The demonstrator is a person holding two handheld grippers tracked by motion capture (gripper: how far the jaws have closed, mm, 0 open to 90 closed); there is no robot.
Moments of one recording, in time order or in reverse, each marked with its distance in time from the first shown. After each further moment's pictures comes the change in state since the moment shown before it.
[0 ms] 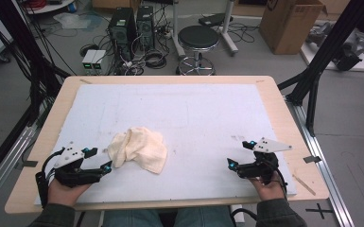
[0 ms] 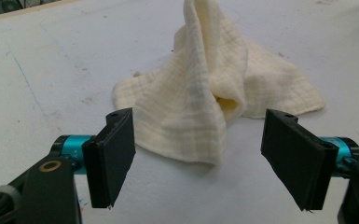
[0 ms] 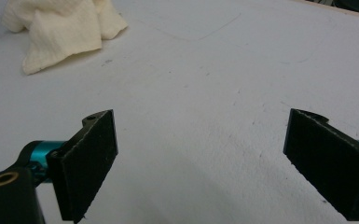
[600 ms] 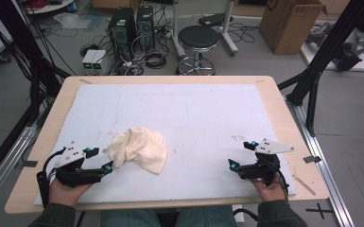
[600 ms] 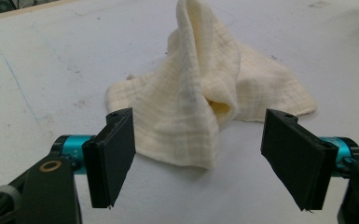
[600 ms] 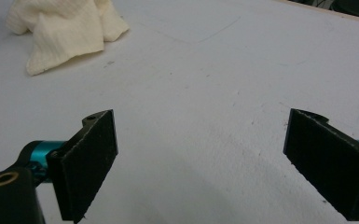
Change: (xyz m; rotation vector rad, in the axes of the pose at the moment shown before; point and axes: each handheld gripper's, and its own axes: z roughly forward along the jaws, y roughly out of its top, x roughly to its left) left arm -0.002 0.002 0.001 -0.005 -0.019 -0.001; right arm 0.002 -0.001 -0.005 -0.009 -0.001 0.002
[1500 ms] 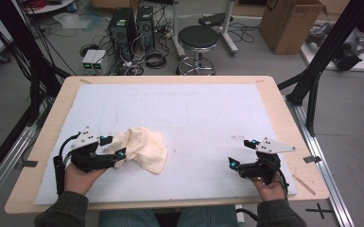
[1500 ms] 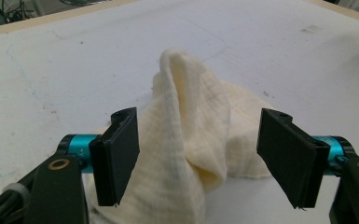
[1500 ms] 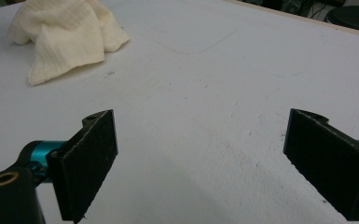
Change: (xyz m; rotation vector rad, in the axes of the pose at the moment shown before) left arm -0.006 0.042 0.037 0.002 -0.021 -0.025; right arm 0.000 0.004 -0.001 -0.033 -0.004 -0.003
